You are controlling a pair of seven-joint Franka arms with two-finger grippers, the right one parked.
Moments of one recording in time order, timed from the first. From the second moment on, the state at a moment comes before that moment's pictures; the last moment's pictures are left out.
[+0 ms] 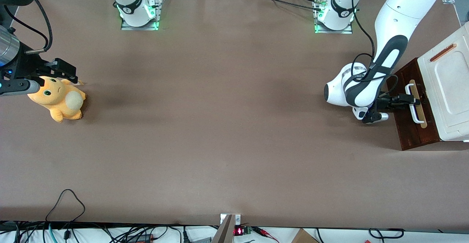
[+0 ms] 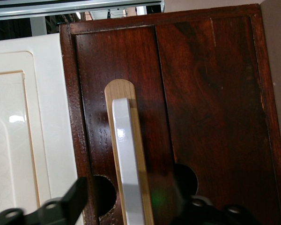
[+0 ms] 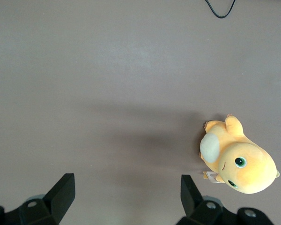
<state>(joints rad) 0.14 0.58 -0.32 -2.14 1.59 1.46 -1.01</state>
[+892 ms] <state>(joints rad) 0.16 0.59 -0.31 -2.13 1.59 1.45 -1.01</state>
